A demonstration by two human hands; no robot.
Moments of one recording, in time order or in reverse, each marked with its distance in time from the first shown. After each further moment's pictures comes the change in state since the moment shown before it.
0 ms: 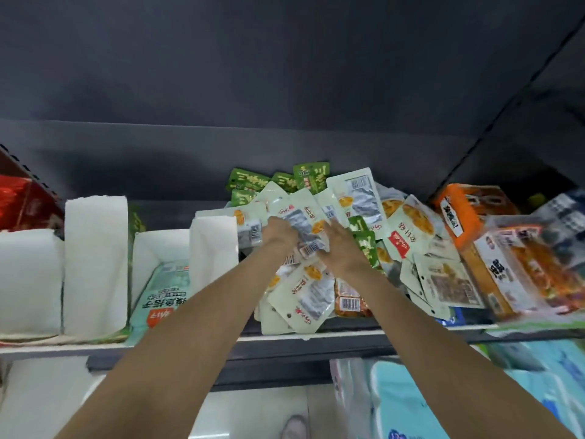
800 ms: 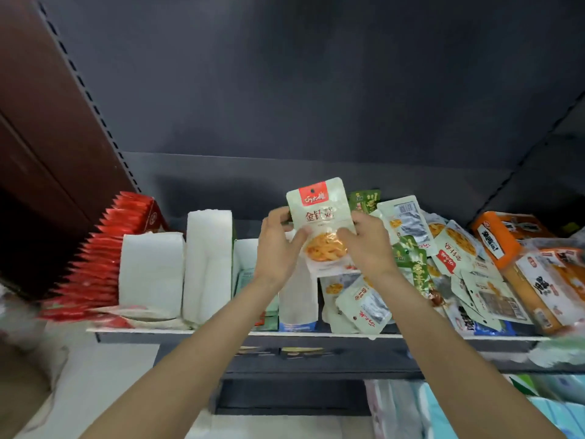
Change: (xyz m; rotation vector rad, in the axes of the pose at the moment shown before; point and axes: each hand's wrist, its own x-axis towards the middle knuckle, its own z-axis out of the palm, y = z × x) left_hand -0.091 -0.087 -0.133 -0.383 0.325 0.557; right_hand -0.089 -0.155 -0.030 0.626 0.375 -0.140
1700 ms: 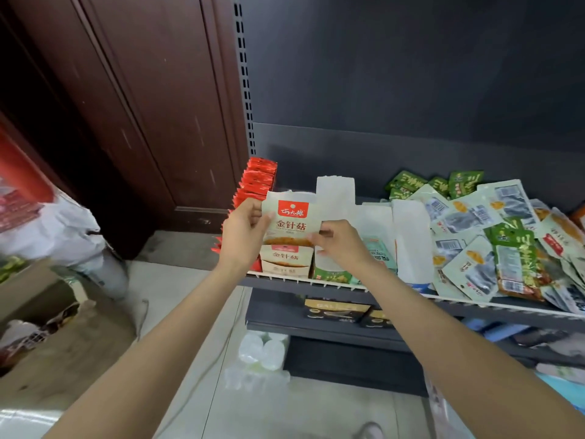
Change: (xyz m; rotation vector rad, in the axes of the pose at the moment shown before) left_hand -0.055 -0.100 -0.262 0.070 0.140 -0.022; right_hand -0.092 -0.081 0.217 -0.009 -0.407 -0.062
